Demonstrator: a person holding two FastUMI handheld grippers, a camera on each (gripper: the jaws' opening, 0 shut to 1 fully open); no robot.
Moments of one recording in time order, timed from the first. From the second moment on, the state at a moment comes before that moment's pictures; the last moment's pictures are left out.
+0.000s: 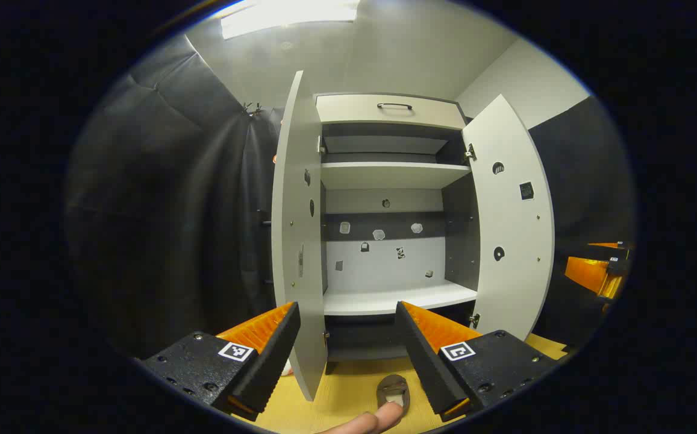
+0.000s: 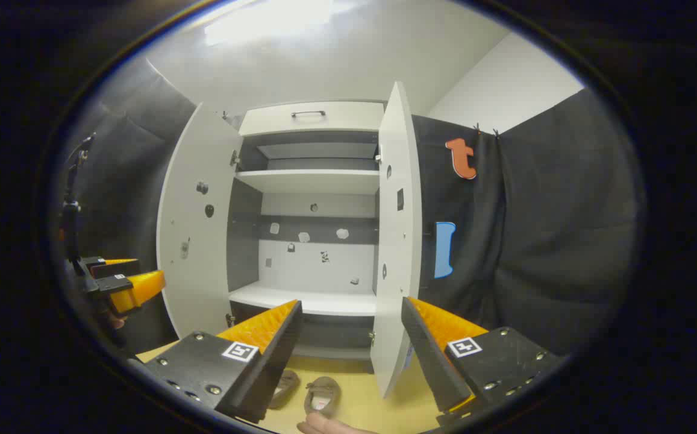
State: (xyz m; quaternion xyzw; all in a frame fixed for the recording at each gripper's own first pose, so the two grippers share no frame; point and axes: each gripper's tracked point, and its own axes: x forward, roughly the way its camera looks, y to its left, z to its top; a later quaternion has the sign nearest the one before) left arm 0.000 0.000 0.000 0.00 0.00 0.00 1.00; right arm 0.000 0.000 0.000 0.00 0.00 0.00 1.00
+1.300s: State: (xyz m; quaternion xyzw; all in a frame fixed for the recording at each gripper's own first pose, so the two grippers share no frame) left arm -0.014 0.014 -0.023 -0.04 -0.01 -0.01 1.00; right arm 0.077 0.081 -0.244 0.00 0.21 0.06 0.98
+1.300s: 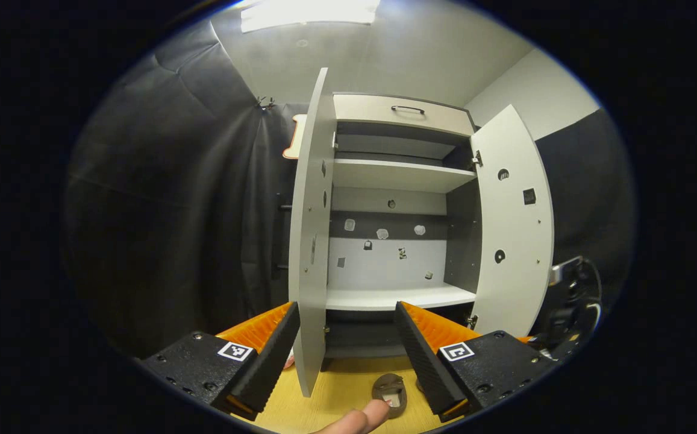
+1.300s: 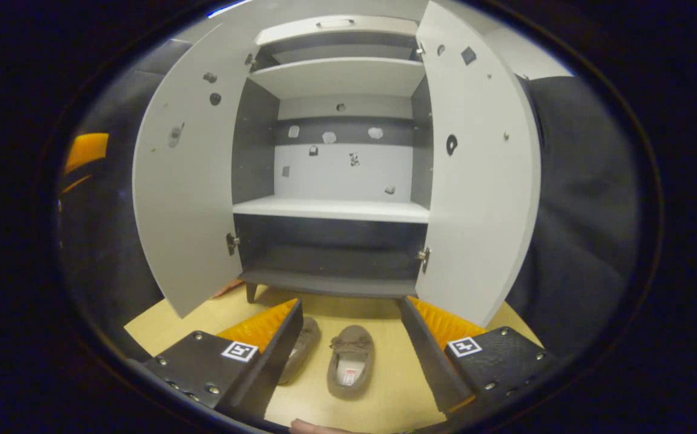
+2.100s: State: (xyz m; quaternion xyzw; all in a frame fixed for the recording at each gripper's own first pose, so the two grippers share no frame) left arm -0.010 0.009 -0.069 -0.04 0.03 -0.03 1.00; right arm 0.110 0.112 -0.472 -0.03 0.37 0.07 0.93
